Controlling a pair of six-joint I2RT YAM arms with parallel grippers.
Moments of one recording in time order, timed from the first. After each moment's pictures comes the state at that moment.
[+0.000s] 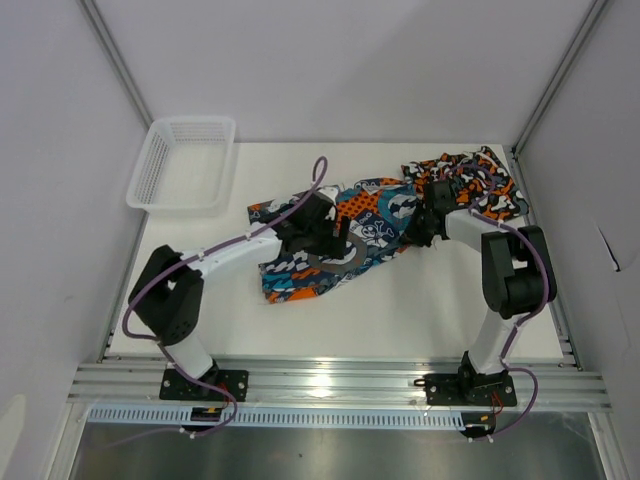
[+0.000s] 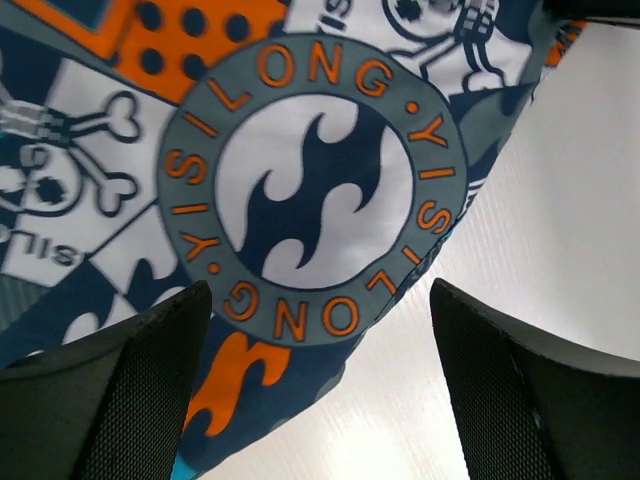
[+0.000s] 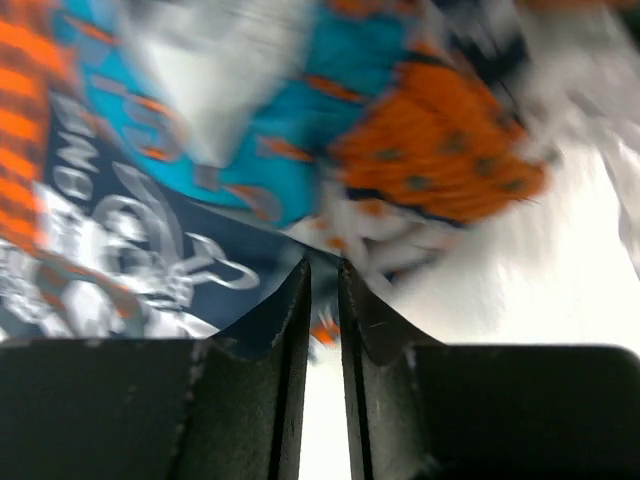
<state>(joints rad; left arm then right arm) -0.71 1.65 1.21 -0.40 -0.07 -0.41 0.20 1.84 1.15 -0.28 -0.14 0.65</state>
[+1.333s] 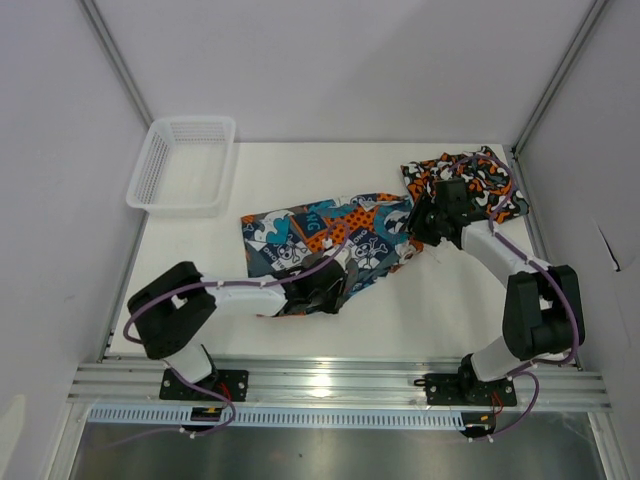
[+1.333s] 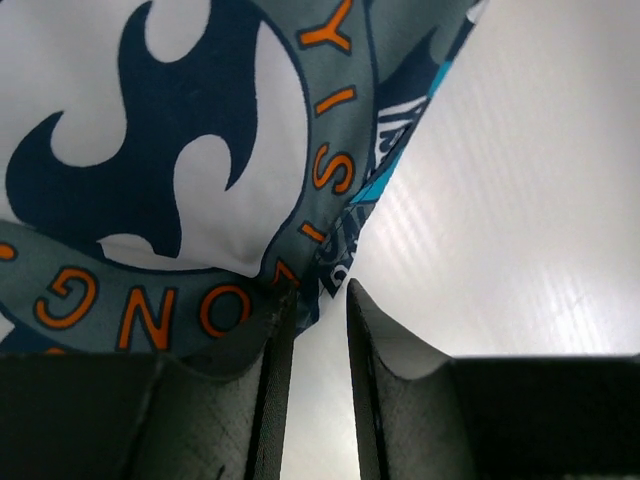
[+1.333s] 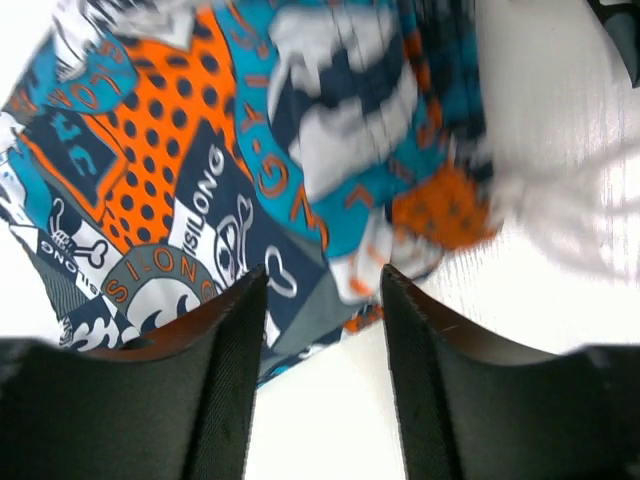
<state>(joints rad) -0.99 1.65 0.80 -0.02 -0.12 -0.54 0.21 1.55 1.02 -0.33 -0.14 0.59</state>
